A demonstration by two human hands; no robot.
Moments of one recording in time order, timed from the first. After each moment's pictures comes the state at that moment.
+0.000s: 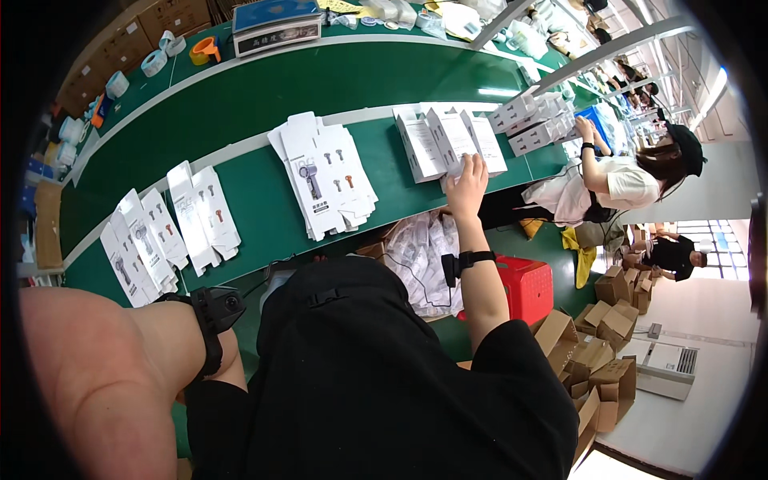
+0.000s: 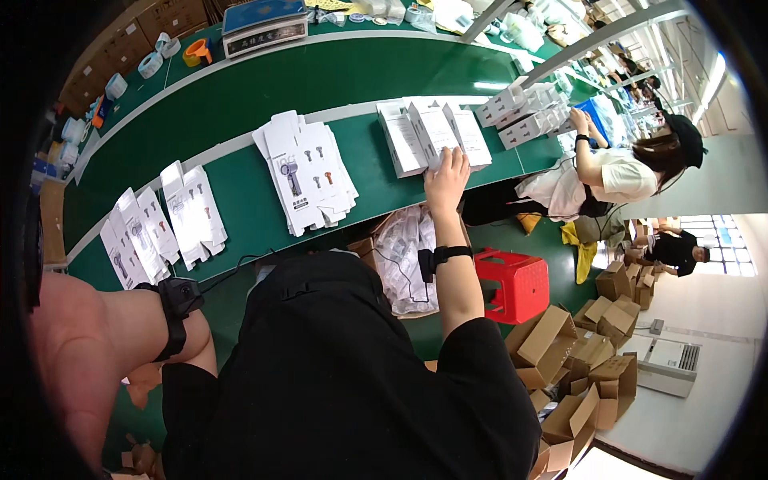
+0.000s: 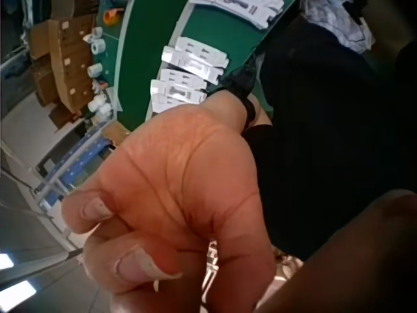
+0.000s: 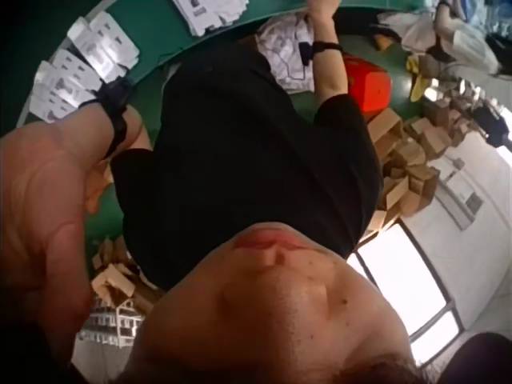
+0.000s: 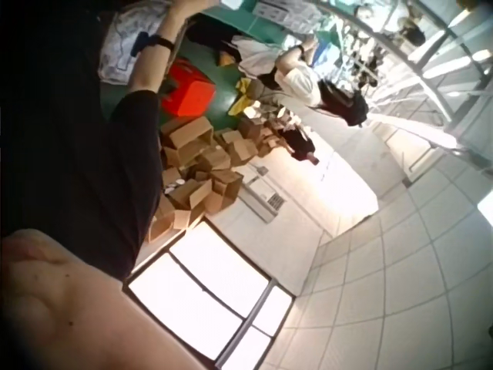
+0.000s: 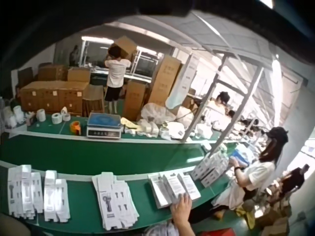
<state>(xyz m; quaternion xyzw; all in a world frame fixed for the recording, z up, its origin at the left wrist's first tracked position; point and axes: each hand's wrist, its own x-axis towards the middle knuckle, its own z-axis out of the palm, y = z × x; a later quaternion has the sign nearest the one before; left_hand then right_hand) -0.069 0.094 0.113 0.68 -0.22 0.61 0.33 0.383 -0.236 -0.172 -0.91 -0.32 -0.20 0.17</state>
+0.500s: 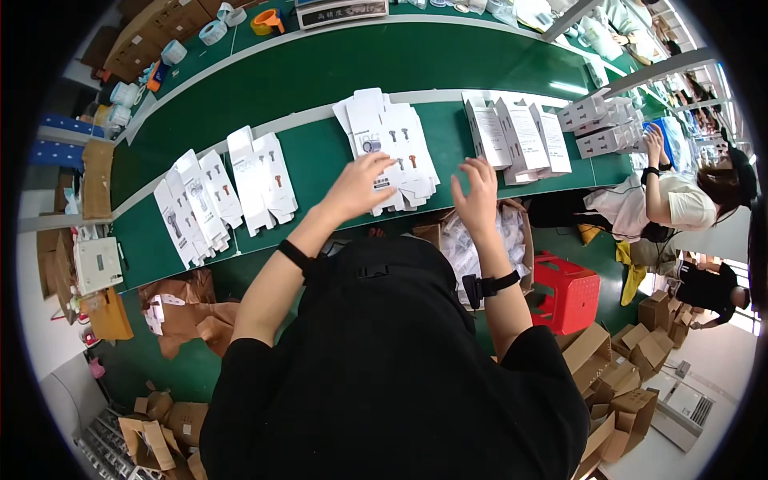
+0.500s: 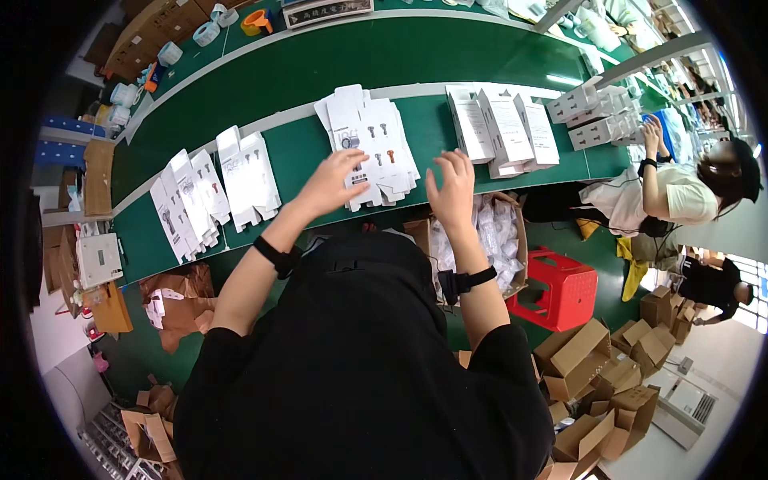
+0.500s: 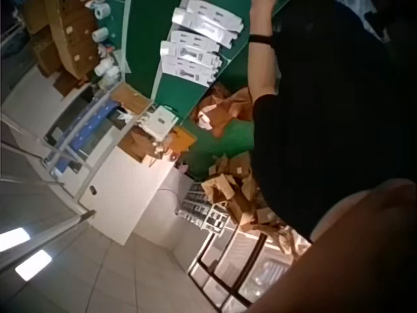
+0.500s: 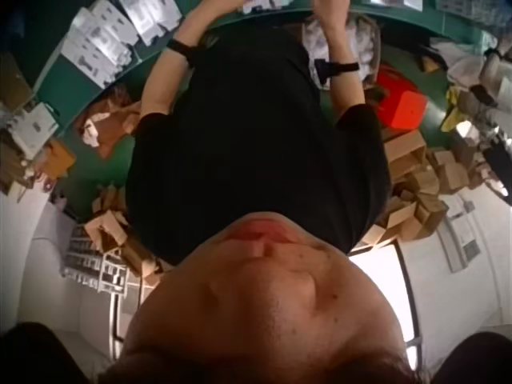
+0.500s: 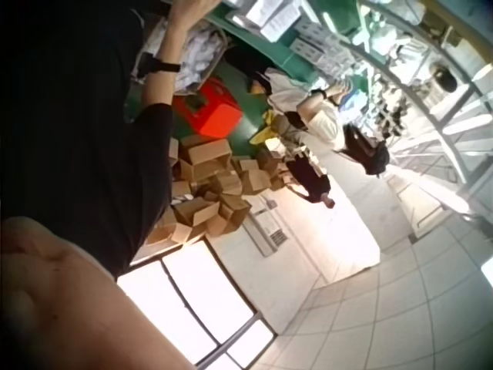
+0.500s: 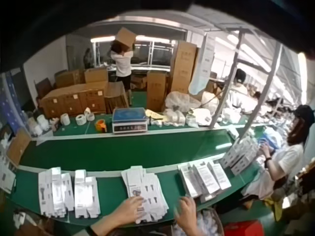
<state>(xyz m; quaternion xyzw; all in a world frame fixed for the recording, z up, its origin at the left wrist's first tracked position) 0.085 0.044 -0.144 0.93 0.10 0.15 0.33 0.279 -0.170 -0.151 -0.83 -0.46 -0.09 0.31</state>
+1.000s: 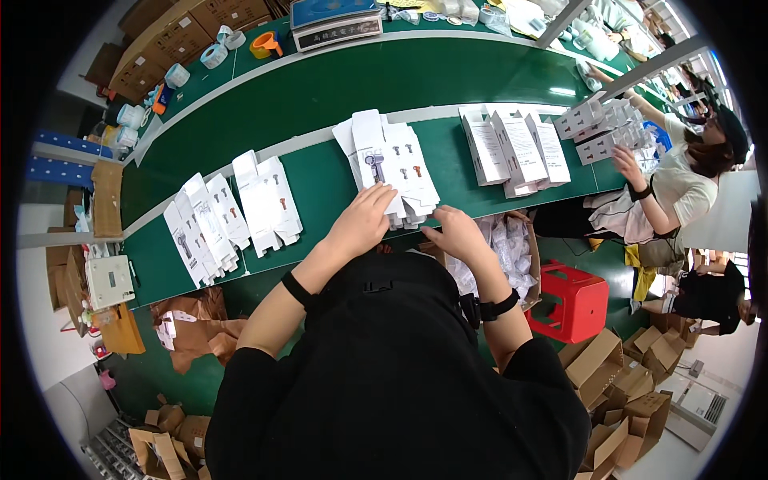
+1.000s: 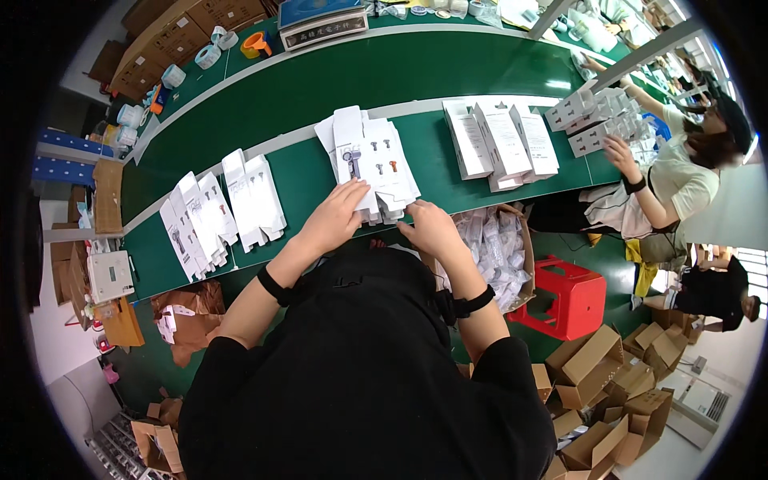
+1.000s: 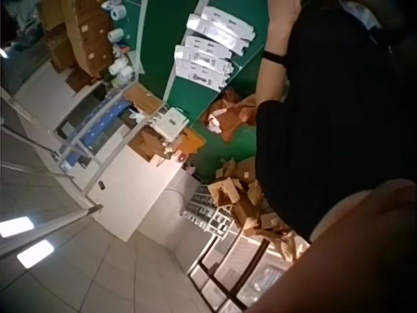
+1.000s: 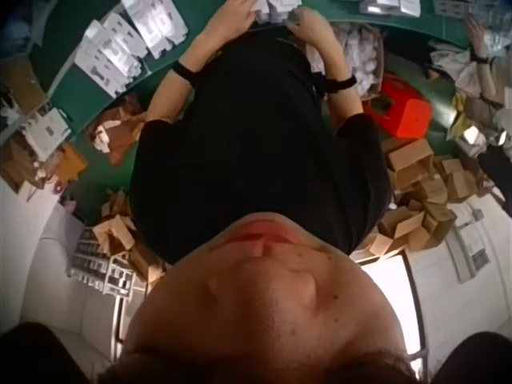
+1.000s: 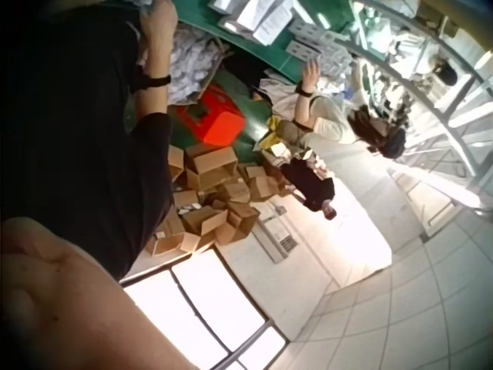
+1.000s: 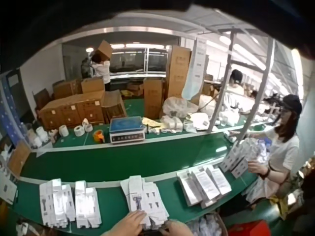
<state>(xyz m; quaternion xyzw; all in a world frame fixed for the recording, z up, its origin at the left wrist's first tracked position) 0.079 0.020 -0.137 0.96 0.07 0.10 0.25 0.249 -0.168 -0.127 -0.82 -0.49 0.22 0.18</state>
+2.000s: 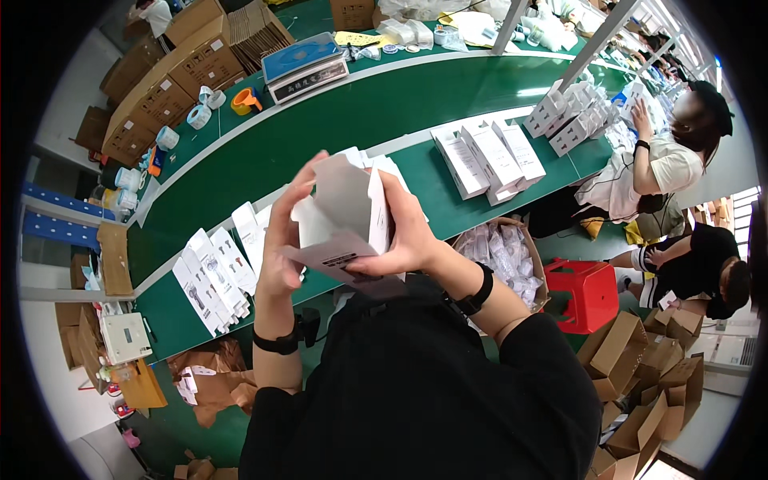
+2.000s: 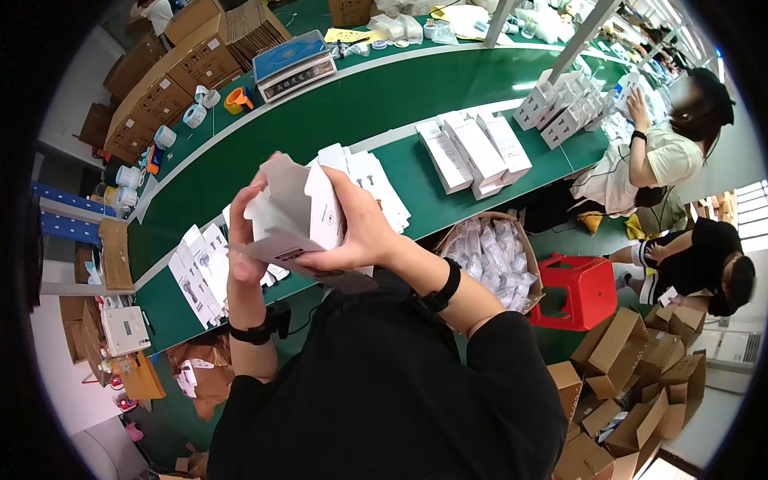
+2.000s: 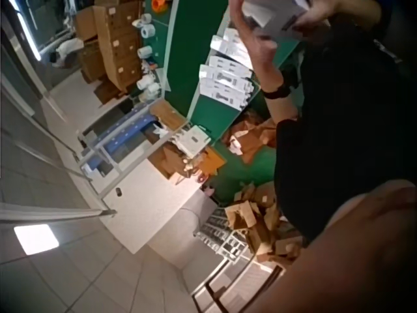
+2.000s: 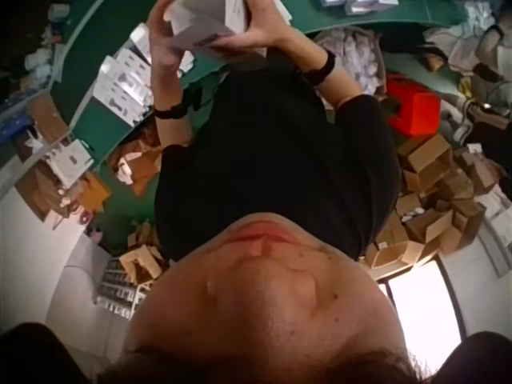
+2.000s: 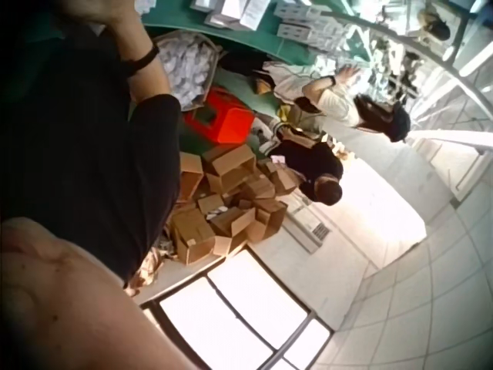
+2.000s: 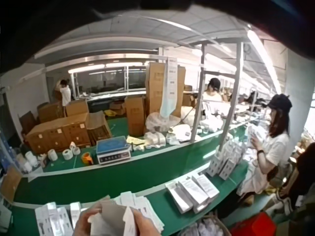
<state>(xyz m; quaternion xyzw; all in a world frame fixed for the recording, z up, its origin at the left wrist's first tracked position) 0.047 0.047 0.038 0.57 -0.03 0.39 0.72 0.196 -0.096 0.010 -0.53 -0.52 0.22 0.63</state>
